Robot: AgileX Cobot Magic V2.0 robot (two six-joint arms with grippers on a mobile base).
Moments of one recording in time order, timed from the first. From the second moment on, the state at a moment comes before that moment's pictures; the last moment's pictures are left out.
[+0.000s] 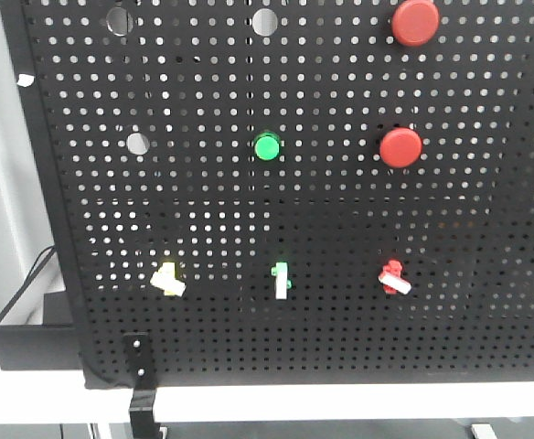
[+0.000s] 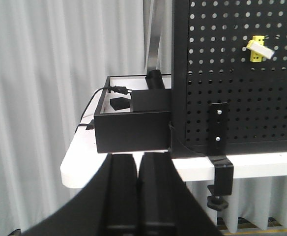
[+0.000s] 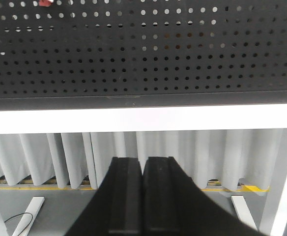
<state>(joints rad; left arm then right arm) -0.04 -0.01 0.03 0.01 0.02 0.00 0.03 -0.01 0.03 -0.03 0.19 0.05</state>
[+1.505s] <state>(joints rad) -0.04 -0.01 0.00 -0.04 -0.03 -0.06 0.03 -0.01 0.00 -0.05 -0.02 0.05</state>
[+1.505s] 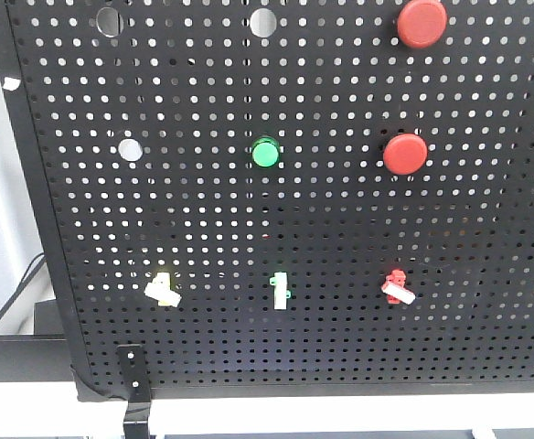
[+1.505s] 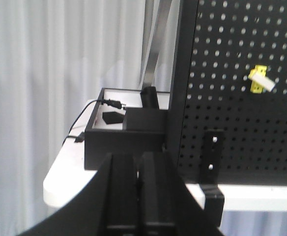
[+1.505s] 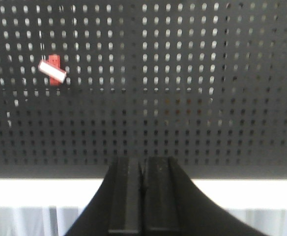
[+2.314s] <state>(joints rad) -0.04 0.64 -0.45 -0.01 -0.07 -0.05 0.03 0.56 -0.39 -0.05 -0.05 0.05</state>
